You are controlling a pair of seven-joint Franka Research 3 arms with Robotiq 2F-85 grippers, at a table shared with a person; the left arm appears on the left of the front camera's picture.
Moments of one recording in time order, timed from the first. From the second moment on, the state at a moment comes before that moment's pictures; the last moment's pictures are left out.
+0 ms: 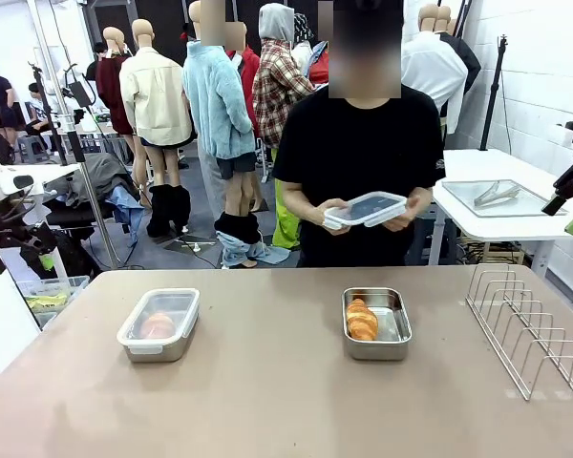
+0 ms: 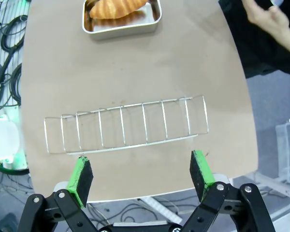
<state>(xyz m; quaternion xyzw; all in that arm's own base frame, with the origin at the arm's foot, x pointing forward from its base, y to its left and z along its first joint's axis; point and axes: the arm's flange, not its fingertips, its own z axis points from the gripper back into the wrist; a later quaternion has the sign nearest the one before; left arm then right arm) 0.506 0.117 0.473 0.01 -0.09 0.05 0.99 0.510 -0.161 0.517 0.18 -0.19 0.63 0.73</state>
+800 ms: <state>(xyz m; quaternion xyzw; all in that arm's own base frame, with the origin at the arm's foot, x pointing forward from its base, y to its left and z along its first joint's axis) 0.506 0.117 0.473 0.01 -0.09 0.05 0.99 0.510 -0.161 0.517 0.18 -0.19 0.63 0.73</state>
